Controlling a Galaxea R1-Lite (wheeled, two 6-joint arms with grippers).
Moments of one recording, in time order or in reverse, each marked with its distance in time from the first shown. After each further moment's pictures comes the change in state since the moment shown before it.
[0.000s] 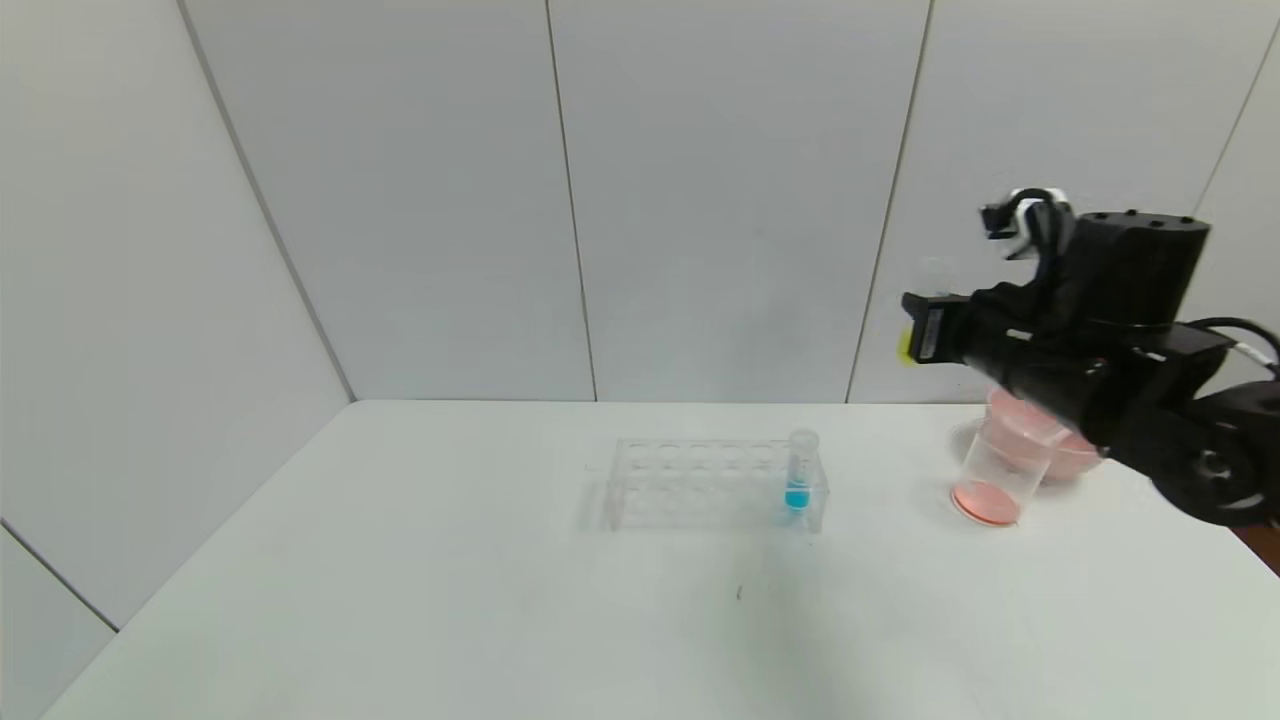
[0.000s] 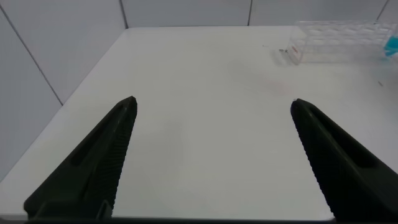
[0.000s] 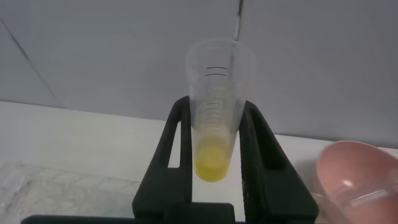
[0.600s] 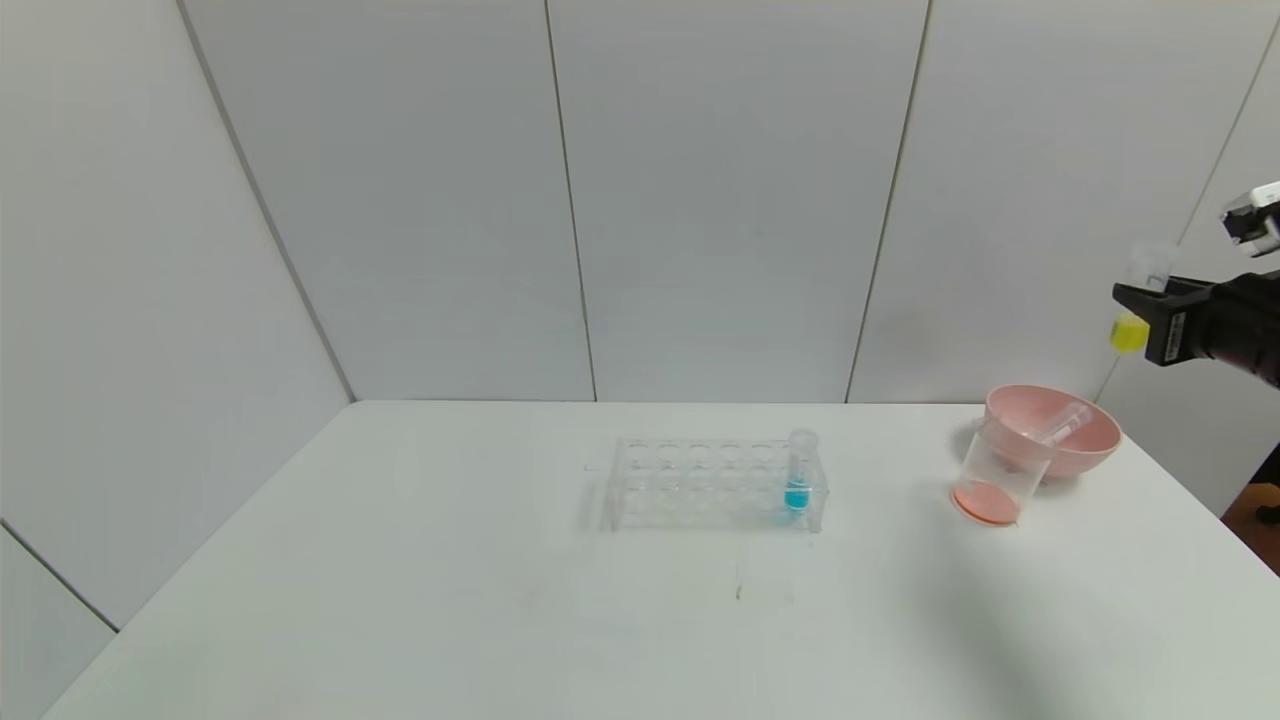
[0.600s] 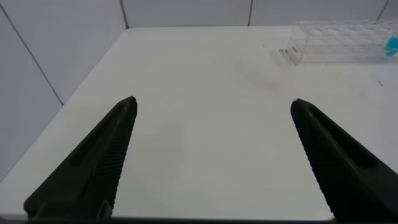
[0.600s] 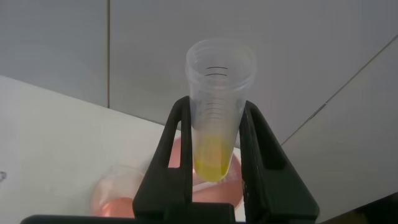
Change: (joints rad) left arm 0.000 0.000 0.000 0.000 0.000 0.000; right arm -0.517 -0.082 0.073 -0.016 0.464 -0.341
